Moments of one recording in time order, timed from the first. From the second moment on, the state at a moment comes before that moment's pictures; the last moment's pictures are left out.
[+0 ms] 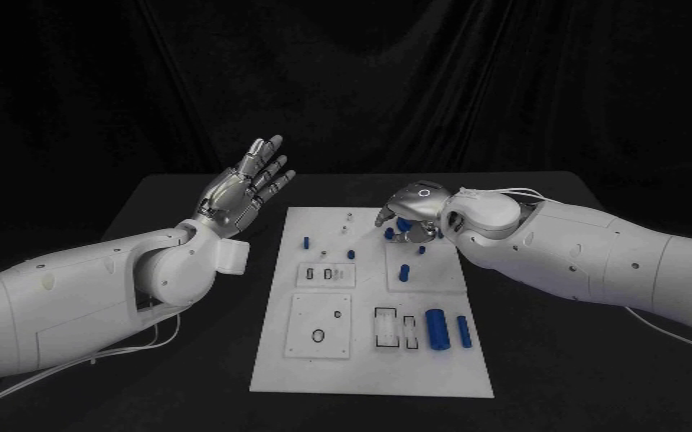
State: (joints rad) left arm 1.23 -0.91 -0.21 1.48 0.20 0.06 0.68; left_hand 1.16 0.29 -0.22 0.29 0.45 0.23 -0.01 0.04 0.03 0.00 -0.05 0.11 0.02 0.00 0.08 0.00 0.00 0.16 0.00 0.16 0.00 0.00; right arm 1.26 -0.53 -0.21 1.13 -1.80 -0.27 0.08; right_hand 1.40 -0.06 0.14 0.02 0.27 0.83 0.03 0.09 0.09 0.84 0.04 0.18 0.07 1.41 -0.05 1.09 0.92 0.16 1.21 0.06 0.91 0.81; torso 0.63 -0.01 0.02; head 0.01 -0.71
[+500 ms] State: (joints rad) left arm 1.23 -0.91 -0.21 1.48 0.20 0.07 0.68; left_hand 1.17 0.28 -0.22 0.29 0.45 0.24 -0.01 0.04 0.03 0.00 -0.04 0.11 0.02 0.00 0.08 0.00 0.00 0.16 0.01 0.17 0.00 0.00; right arm 1.24 -0.49 -0.21 1.07 -1.80 -0.28 0.09; right_hand 1.44 -0.05 0.18 0.00 0.29 0.85 0.05 0.10 0.11 0.85 0.04 0.18 0.07 1.40 -0.05 1.09 0.92 0.16 1.19 0.06 0.92 0.84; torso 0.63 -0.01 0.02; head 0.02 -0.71
